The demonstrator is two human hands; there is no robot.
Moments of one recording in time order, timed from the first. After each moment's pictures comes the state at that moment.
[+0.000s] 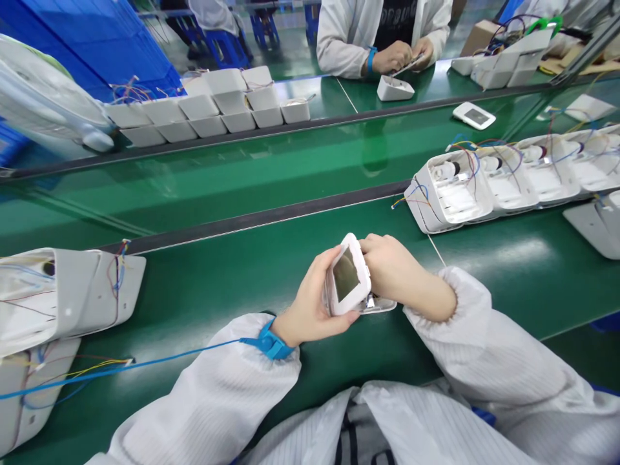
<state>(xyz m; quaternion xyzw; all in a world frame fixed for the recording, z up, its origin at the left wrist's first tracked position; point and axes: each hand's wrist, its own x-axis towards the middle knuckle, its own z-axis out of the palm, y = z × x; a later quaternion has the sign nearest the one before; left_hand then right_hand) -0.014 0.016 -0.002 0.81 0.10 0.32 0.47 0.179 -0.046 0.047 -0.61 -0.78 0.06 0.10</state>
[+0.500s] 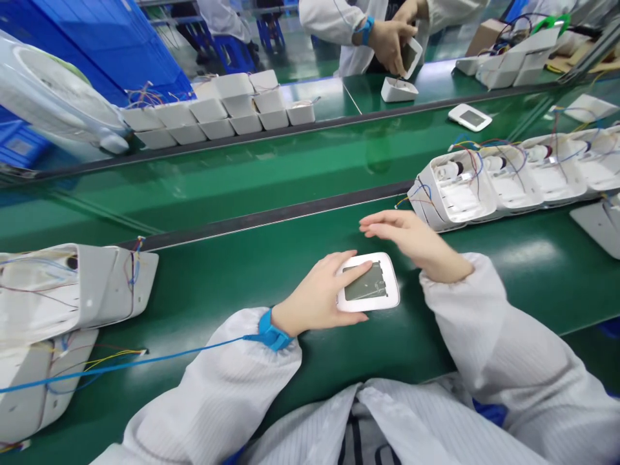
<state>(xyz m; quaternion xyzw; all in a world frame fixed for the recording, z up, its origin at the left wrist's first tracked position) -0.009 0.026 0.017 0.95 0.09 0.12 0.28 0.216 -0.026 0.050 -0.60 -0.46 0.44 0.48</state>
